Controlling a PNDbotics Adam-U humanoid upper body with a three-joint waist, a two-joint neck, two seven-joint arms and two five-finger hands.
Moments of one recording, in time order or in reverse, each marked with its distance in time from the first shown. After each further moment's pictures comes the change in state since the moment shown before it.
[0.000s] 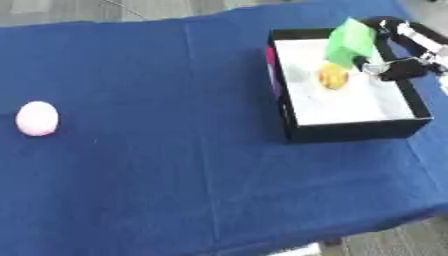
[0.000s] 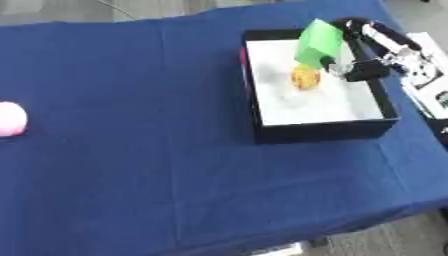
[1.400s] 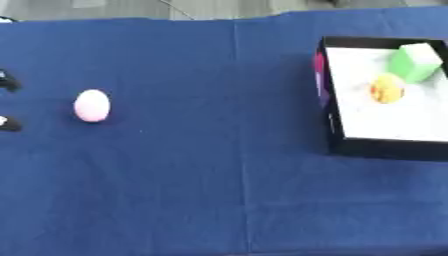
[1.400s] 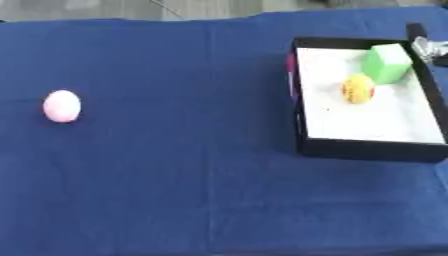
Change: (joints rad) left arm -0.363 -0.057 0.028 0.646 -0.340 -0.334 -0.473; right arm 0.006 -0.022 -0.121 -0.324 -0.294 0.027 -0.020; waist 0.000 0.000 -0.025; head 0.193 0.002
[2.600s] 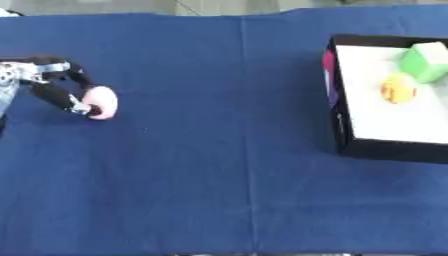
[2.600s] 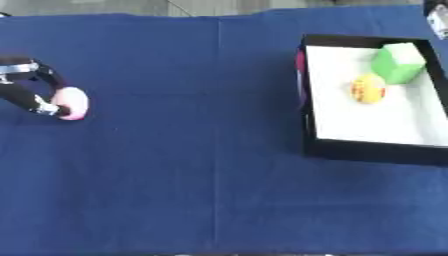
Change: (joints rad) left arm -0.086 -0.186 0.025 0.158 -0.153 0.088 0.223; right arm -0.051 0.035 0.025 -0.102 -0.160 0.114 0.007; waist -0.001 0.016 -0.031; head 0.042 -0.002
